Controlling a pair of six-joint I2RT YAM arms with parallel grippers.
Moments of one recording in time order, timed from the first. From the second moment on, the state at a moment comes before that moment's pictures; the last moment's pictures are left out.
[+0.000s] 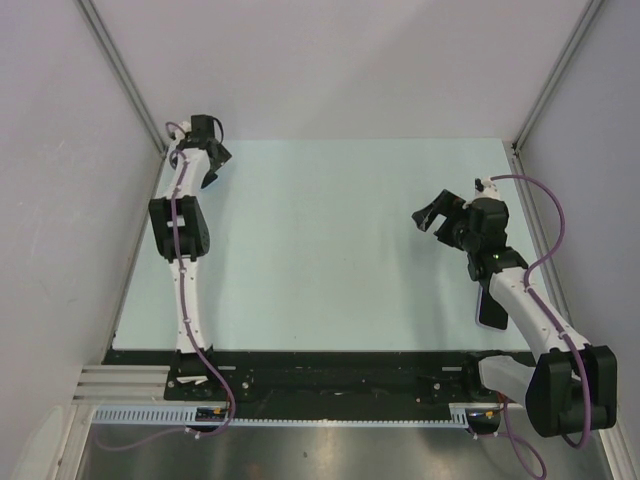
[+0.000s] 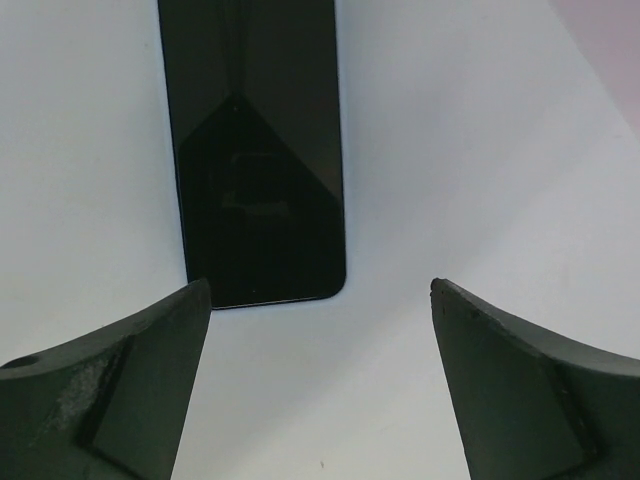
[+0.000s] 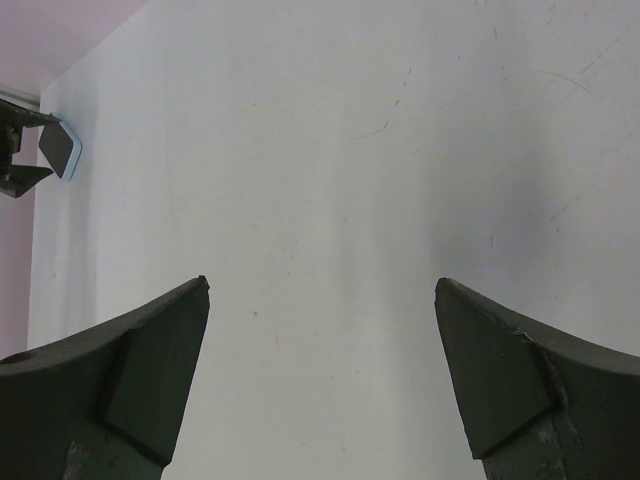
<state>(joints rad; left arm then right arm) 0.07 2.53 2.35 -0.69 -0.35 -0.69 0.13 1.11 0.72 -0.05 -0.14 0.62</state>
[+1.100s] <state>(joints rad) 0.08 2.62 2.43 -0.83 -0.49 -0.71 0.14 1.13 0.72 -0.02 -0.14 0.62</state>
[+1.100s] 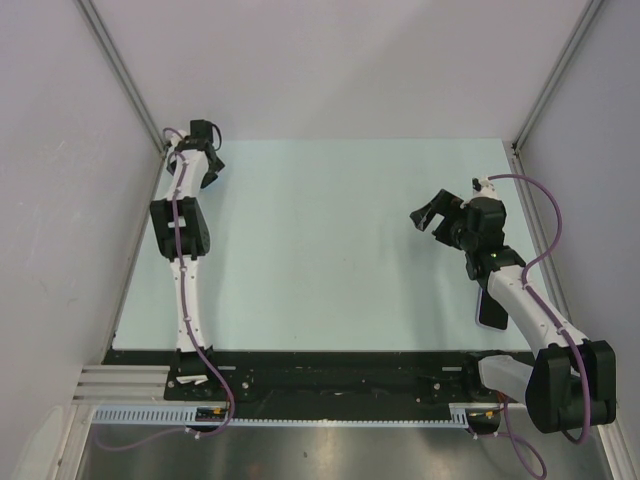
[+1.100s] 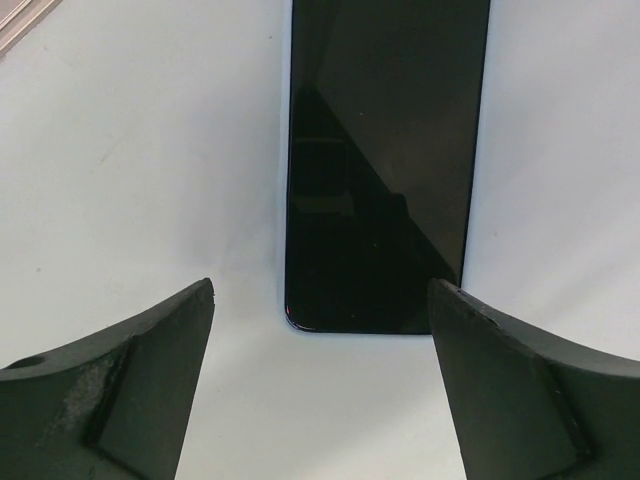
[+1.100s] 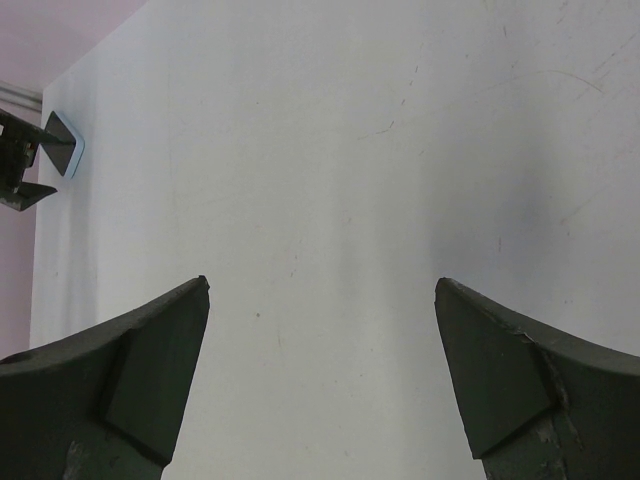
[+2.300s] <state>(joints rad) 0.15 2.42 2.10 -0.77 -0.52 -0.54 0.15 1.13 0.72 -0.02 -0.15 0.62</state>
